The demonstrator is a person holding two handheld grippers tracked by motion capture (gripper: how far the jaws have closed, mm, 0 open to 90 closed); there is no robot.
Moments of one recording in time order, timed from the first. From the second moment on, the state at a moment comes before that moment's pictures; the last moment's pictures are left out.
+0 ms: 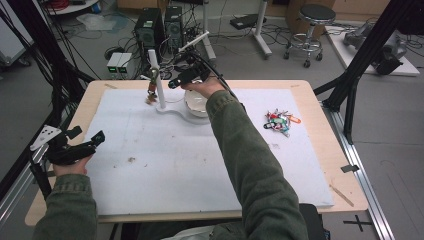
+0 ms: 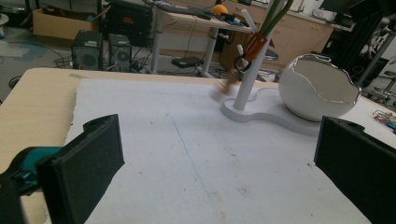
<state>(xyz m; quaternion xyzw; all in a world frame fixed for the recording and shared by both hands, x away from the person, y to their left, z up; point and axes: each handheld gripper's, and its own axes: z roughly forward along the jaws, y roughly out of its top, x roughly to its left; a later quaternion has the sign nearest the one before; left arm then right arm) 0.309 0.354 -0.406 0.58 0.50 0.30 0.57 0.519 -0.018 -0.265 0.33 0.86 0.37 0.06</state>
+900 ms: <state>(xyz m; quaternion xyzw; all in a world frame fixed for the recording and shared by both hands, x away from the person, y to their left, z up) 0.309 0.353 -0.406 0.58 0.50 0.30 0.57 0.500 -0.087 -0.269 0.37 0.84 0.40 0.10</state>
